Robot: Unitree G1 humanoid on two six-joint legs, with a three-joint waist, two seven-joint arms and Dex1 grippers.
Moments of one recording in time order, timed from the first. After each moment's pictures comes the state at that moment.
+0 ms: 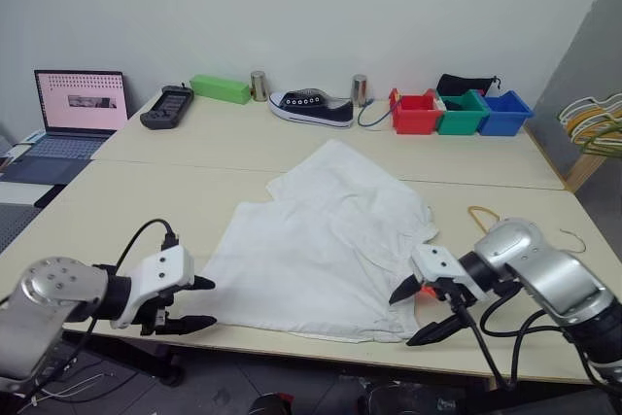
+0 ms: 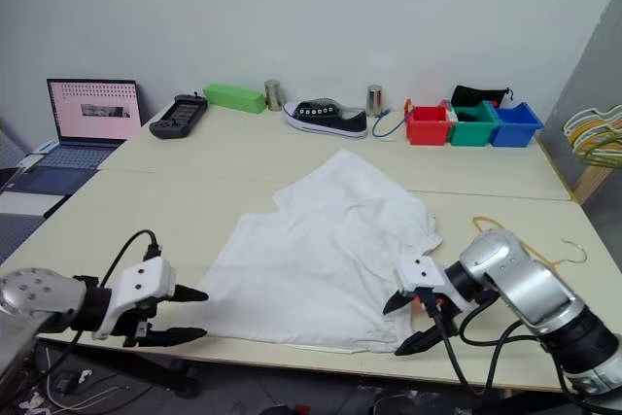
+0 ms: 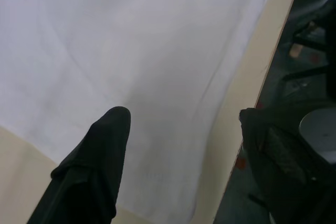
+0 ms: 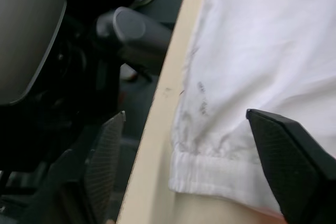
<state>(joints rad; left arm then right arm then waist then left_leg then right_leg) 0.06 1.15 0.20 -0.34 -0.42 0.46 -1.28 -0.44 -0.88 0.28 -0.38 0.32 0.71 1.47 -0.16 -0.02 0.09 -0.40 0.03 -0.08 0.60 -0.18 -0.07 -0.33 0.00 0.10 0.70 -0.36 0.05</state>
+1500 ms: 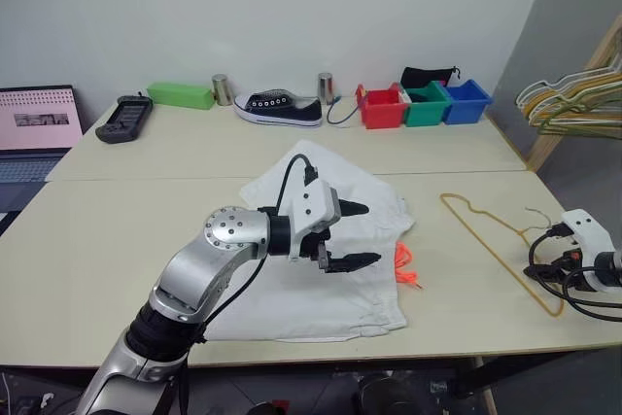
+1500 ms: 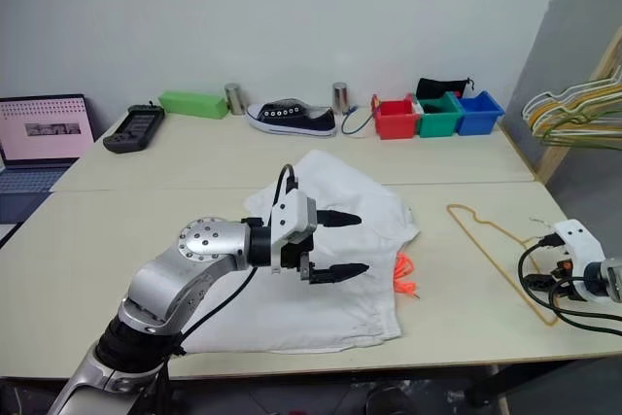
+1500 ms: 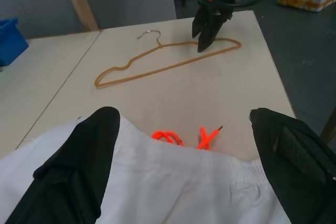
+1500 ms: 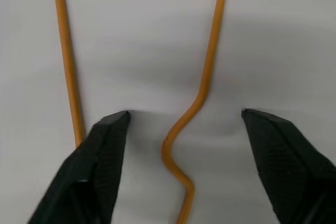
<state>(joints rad) -0.47 0.53 -0.28 -0.38 -0.36 0.55 -0.93 -0.31 -1.02 -0.05 0.33 0.20 0.94 0.89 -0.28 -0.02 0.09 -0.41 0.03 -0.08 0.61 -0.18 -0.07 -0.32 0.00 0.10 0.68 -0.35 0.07</state>
